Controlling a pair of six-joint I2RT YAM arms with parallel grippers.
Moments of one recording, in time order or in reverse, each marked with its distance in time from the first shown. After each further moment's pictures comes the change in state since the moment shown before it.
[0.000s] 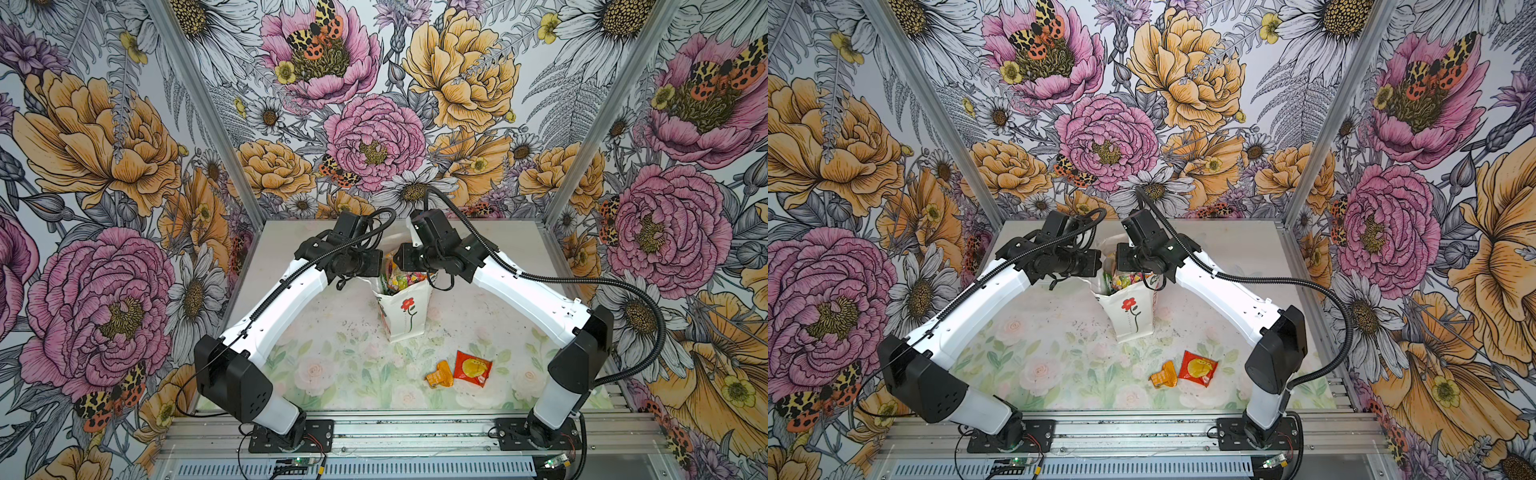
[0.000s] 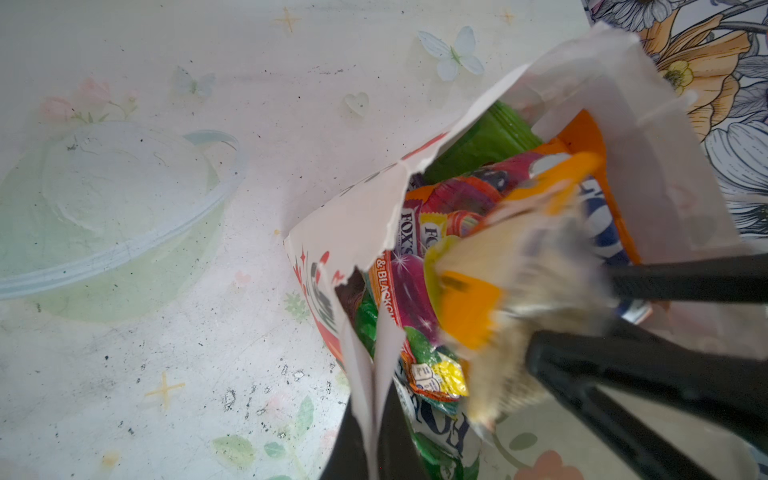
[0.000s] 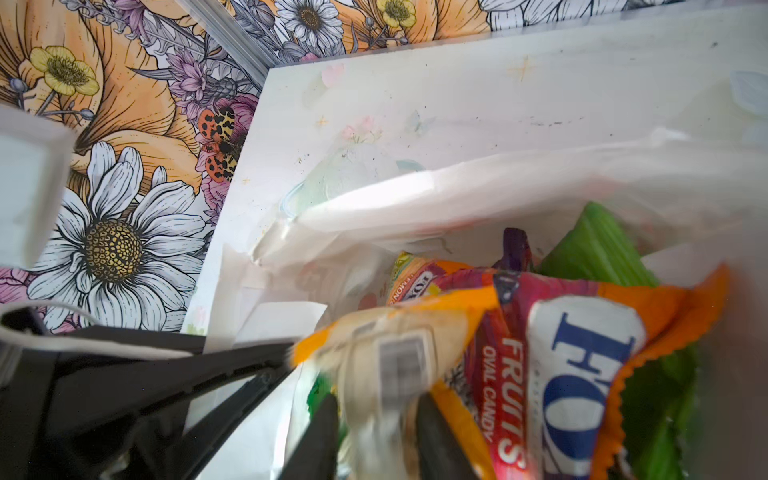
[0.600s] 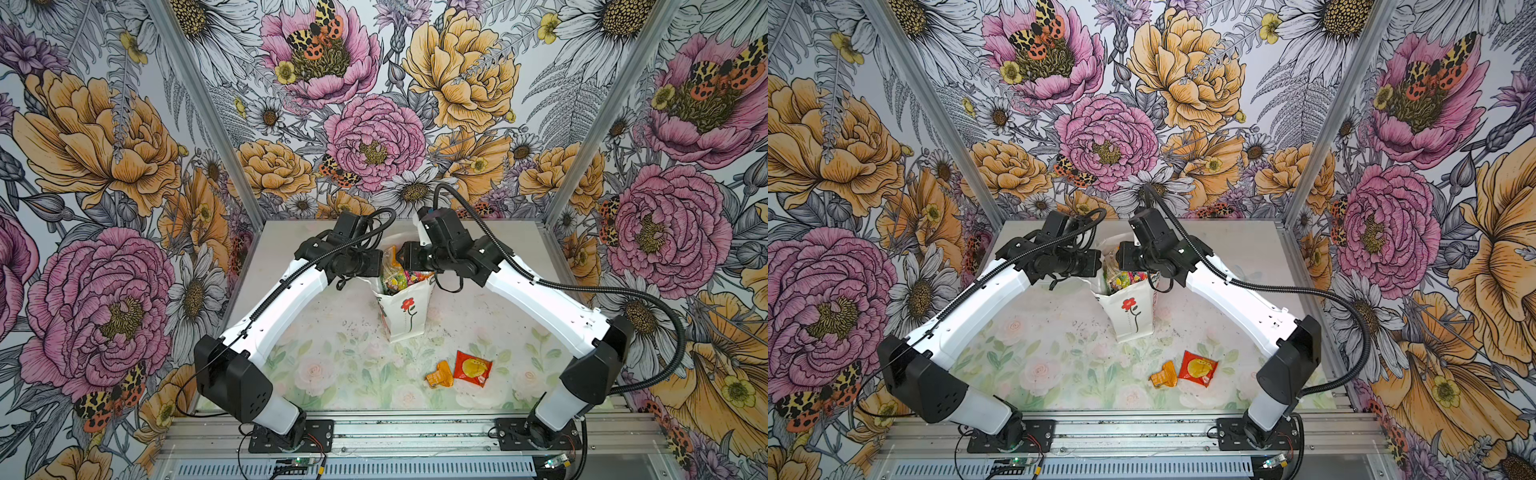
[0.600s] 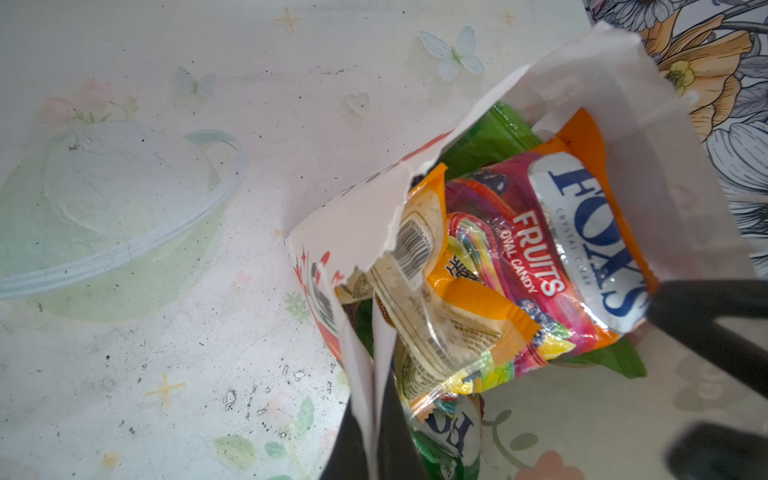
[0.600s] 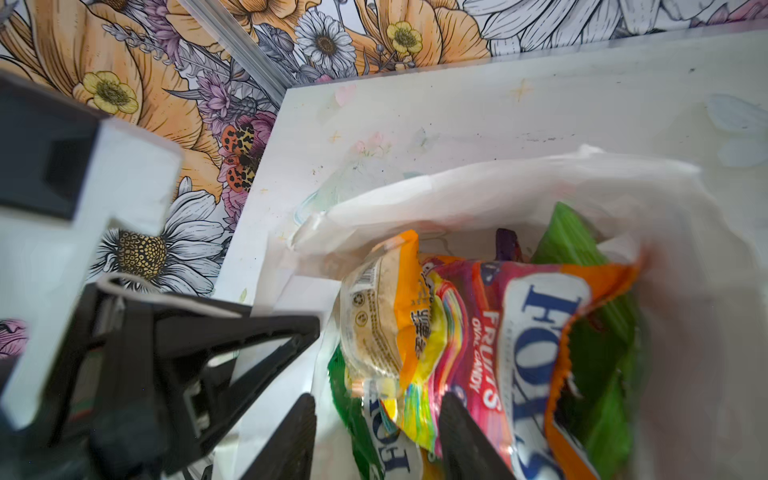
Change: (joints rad) left arm 0.000 0.000 0.000 0.000 -0.004 0.000; right arm 0.002 -0.144 -0.074 0.005 0.010 0.006
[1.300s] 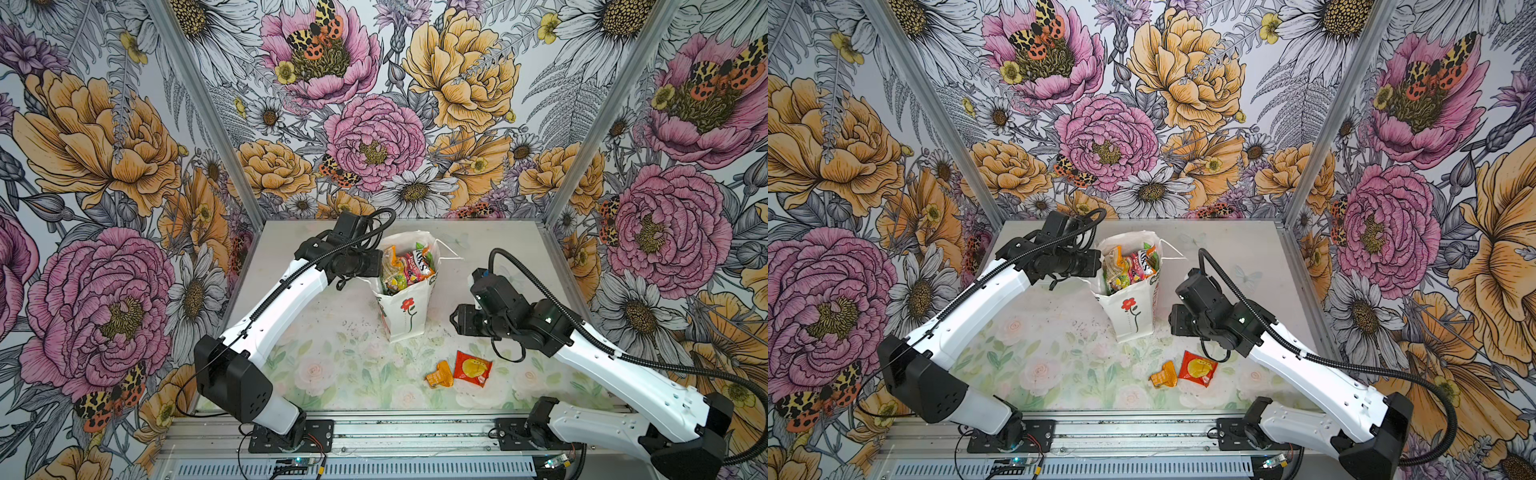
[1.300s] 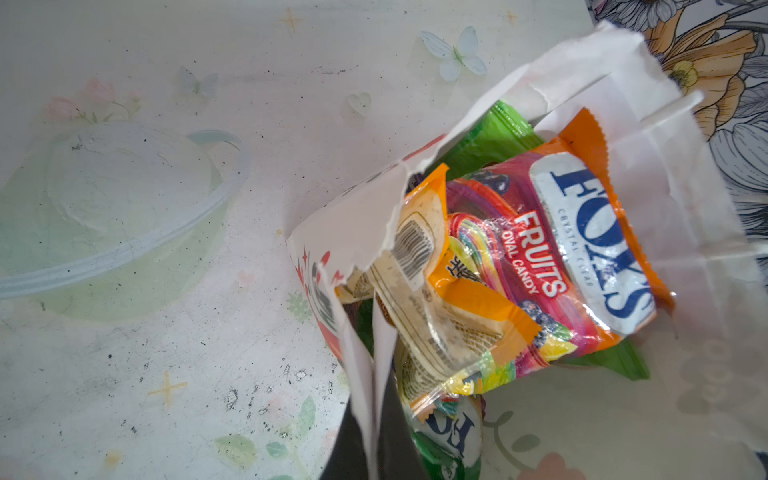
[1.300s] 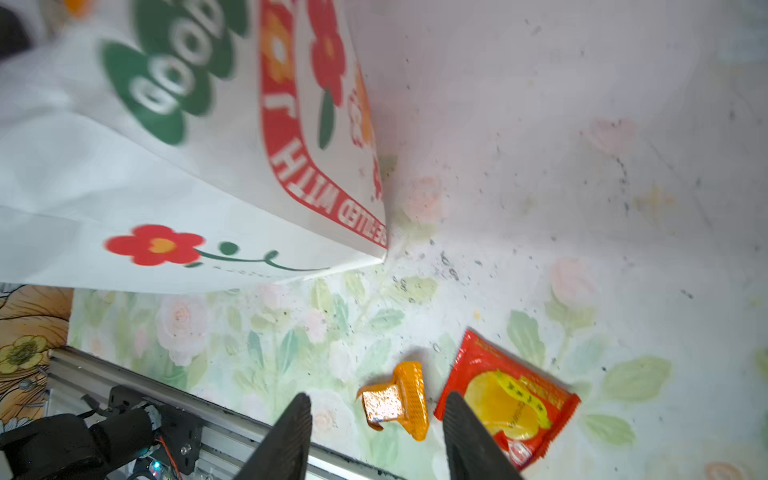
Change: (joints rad) left arm 0.000 0.000 -0.002 0.000 -0.005 0.000; right arm 0.055 -0.544 -0.654 -0.192 0.122 0.188
